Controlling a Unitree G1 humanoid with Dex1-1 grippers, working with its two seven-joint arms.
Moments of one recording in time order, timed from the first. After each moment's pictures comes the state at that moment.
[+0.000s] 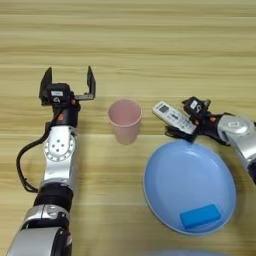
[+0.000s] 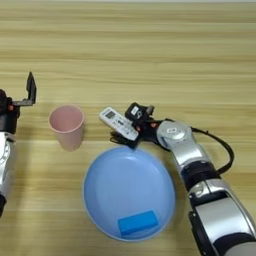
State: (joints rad) left arm -0.35 0.09 0.14 0.62 -0.07 -0.67 -0.02; right arm -0.55 -0.30 0.19 0.76 -0.08 -0.14 0.72
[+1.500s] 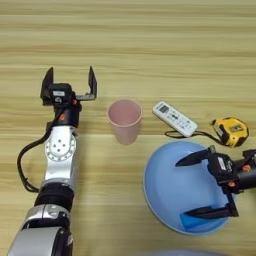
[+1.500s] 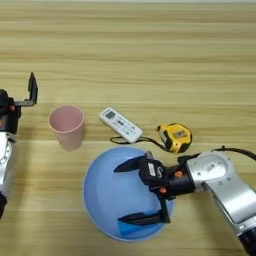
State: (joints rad) left arm -0.35 0.08 0.14 0.63 -0.05 -0.68 -0.02; right arm -0.06 -0.69 0.31 -0.16 0.22 0.06 1.32
